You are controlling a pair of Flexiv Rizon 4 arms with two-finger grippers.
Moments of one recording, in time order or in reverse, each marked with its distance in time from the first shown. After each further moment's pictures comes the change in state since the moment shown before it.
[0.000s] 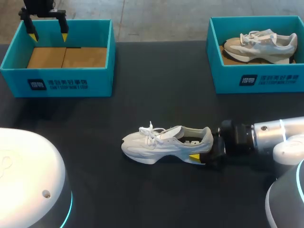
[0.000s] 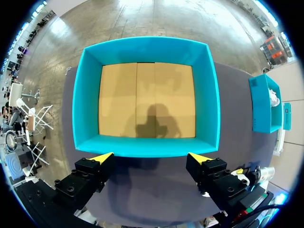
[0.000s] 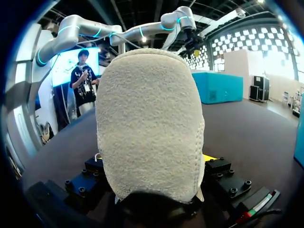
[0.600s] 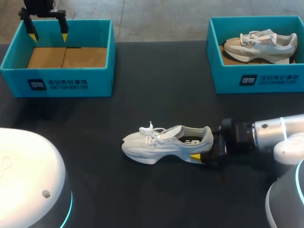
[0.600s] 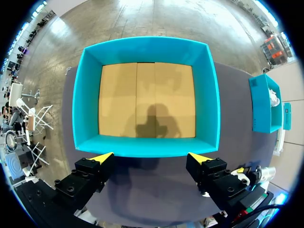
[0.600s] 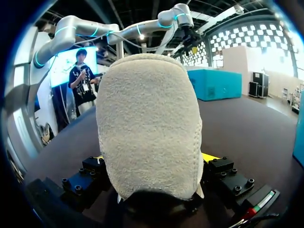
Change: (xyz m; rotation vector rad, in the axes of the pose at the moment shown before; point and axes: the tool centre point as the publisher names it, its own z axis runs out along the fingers) left arm 0.000 0.000 0.000 0.000 0.000 0.000; right arm -0.002 0.000 -0.004 0.026 -0.006 0.018
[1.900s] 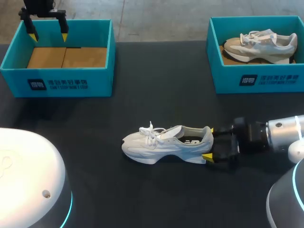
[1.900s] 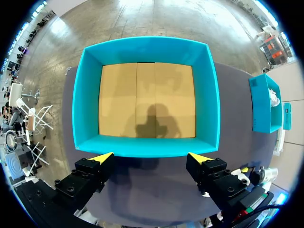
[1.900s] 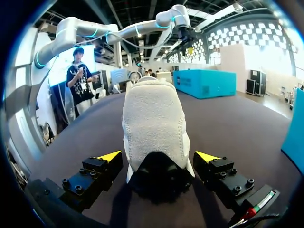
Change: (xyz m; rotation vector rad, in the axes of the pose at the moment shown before) left arm 0.000 0.000 0.000 0.000 0.000 0.000; right arm 0.001 -0.003 -0.037 0.034 -0.023 0.008
